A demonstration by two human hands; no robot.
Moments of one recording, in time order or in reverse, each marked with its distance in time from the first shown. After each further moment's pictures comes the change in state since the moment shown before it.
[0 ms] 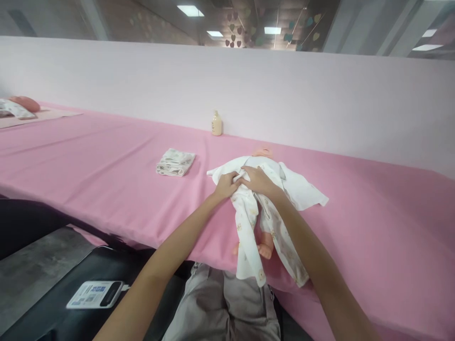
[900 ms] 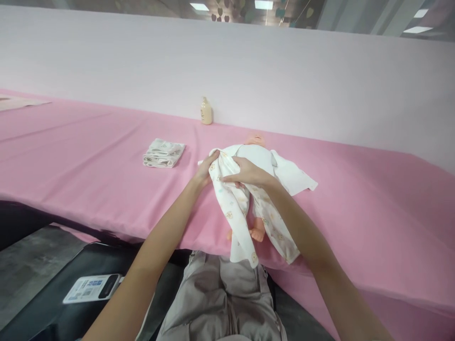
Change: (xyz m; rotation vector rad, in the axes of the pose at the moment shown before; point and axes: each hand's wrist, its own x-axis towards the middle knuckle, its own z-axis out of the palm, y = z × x) left_hand 0.004 0.025 -0.034 -1.226 -0.068 -0.454; right_hand -0.028 -0.041 -0.035 0.901 -0.177 0.133
